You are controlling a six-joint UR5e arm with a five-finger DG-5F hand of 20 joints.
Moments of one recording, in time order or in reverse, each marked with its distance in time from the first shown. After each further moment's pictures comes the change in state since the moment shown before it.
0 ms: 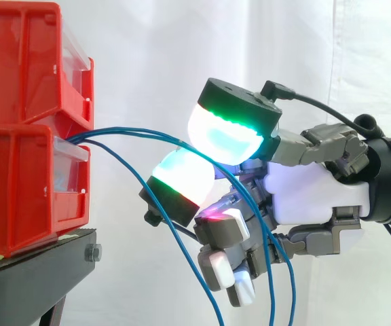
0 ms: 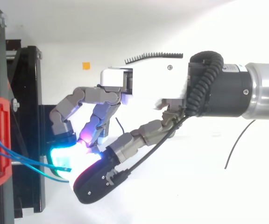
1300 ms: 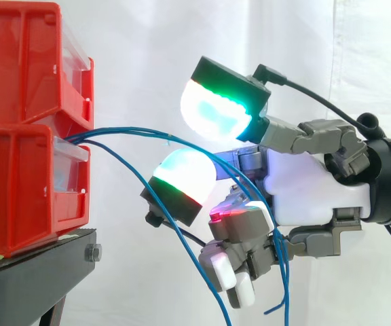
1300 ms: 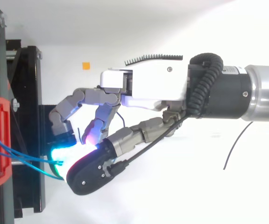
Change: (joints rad) arm 0.005 0.000 -0.003 0.004 0.011 0.000
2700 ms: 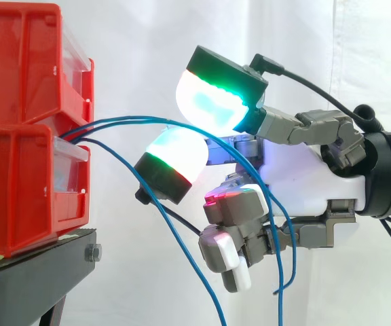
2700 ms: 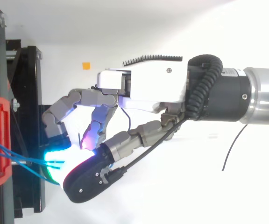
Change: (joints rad) arm 0.006 0.000 0.000 0.034 0.014 0.000
